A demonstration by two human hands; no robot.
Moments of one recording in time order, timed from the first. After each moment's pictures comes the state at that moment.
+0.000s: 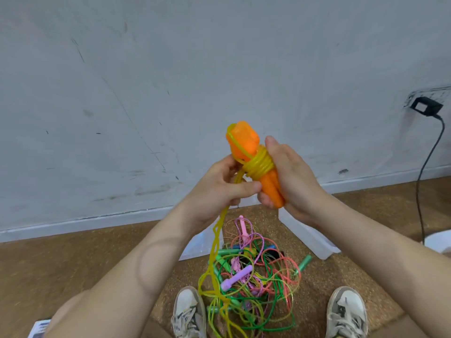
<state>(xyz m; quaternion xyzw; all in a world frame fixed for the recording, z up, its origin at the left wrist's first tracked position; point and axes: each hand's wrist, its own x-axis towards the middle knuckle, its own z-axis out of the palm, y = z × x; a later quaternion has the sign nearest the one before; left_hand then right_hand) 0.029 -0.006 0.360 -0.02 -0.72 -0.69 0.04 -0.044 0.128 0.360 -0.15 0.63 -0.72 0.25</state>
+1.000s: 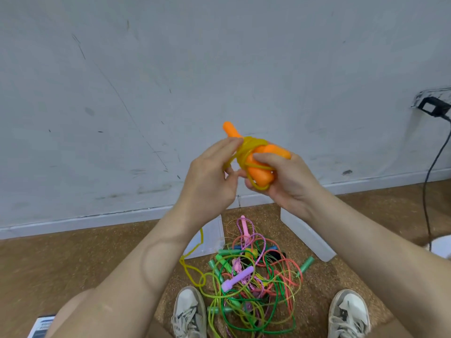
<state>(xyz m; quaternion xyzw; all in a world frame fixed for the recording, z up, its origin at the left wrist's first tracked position) 0.015 -0.023 0.349 -0.04 -0.90 -0.27 0.34 -0.064 0.113 0.350 -0.08 0.48 -0.80 0.33</state>
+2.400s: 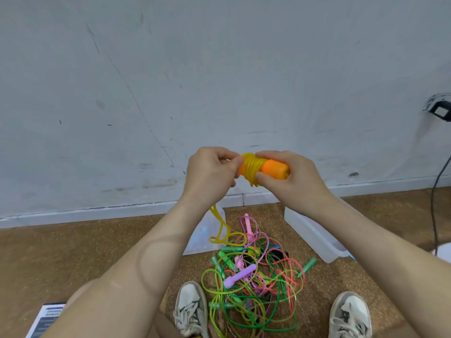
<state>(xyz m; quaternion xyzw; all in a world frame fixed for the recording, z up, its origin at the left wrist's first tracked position) 0.015 -0.025 0.361 0.22 -0.85 -0.43 0.21 -0.064 0.122 0.336 -0.32 0.84 -0.44 0.02</state>
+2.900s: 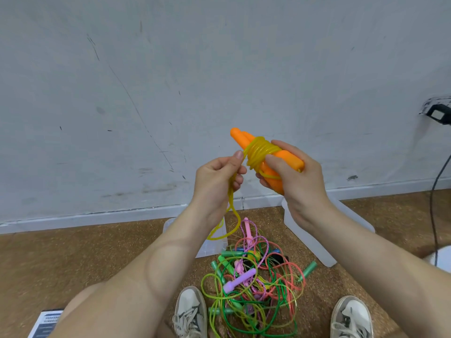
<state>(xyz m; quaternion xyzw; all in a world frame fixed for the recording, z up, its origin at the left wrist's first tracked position) 0.003 -0.012 0.340 0.21 -0.55 -0.78 0.20 -0.047 0.115 0.347 -0.08 0.61 -0.78 0.12</state>
